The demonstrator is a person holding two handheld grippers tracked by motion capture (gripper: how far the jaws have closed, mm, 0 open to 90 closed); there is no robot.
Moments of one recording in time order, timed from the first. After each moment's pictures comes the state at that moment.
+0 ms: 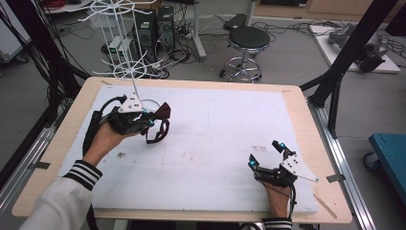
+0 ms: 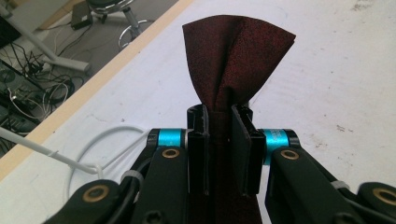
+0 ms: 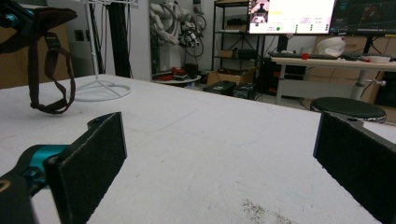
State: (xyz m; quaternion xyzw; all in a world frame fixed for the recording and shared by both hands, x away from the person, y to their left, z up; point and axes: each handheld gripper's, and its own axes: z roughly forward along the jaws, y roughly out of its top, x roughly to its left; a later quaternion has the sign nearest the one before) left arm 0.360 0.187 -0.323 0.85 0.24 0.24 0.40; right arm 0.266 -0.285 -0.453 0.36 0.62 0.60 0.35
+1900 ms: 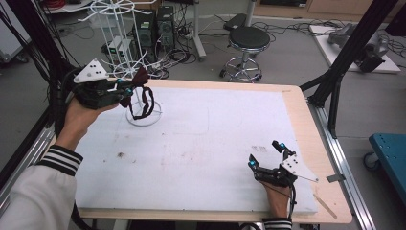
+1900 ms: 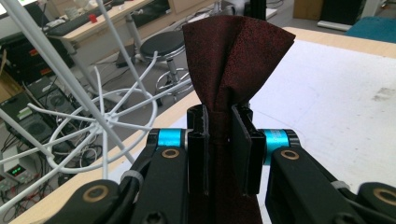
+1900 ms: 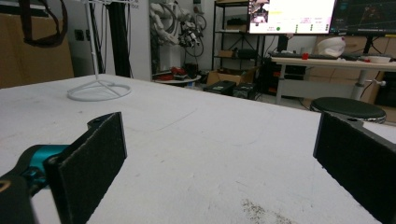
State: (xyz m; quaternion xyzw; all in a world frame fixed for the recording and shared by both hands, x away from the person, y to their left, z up) left arm 0.373 0.234 -0.250 0.78 0.28 0.29 0.47; right arm 0.266 -0.285 -0.453 0.36 0.62 0.60 0.35
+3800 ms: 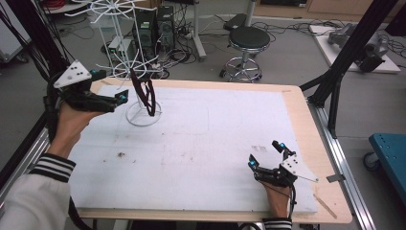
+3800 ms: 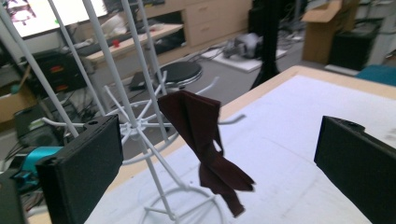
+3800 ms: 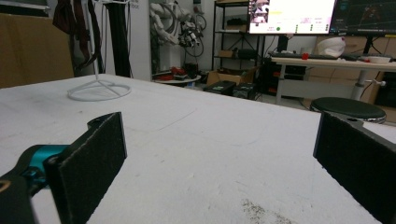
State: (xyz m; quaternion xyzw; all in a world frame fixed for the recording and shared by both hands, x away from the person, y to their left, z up) left arm 0.357 0.265 -0.259 0.72 0.29 0.31 0.55; right arm 0.266 -0.285 -0.453 0.35 0.62 0.60 0.35
